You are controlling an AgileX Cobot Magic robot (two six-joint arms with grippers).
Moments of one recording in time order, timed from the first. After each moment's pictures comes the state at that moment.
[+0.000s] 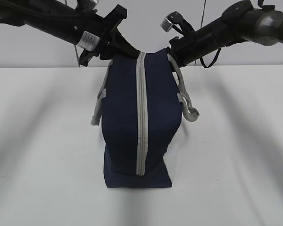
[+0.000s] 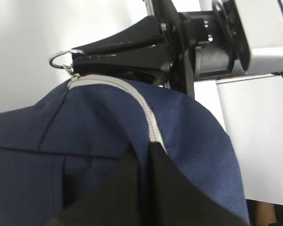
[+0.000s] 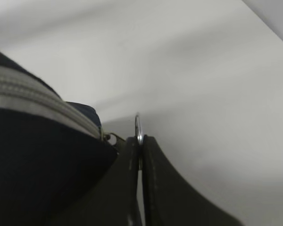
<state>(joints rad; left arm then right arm) -0.28 2.05 -1.73 -1.03 0.97 0.39 0.09 2.45 -2.17 0.94 1.12 -1.43</state>
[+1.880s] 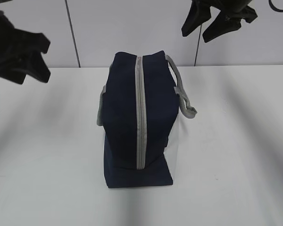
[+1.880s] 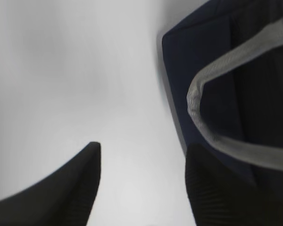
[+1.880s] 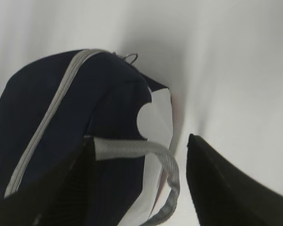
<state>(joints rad) -0.27 1.49 -1.29 -0.16 0.94 -0.03 0.11 2.00 -2.02 0.41 1.24 -0.15</state>
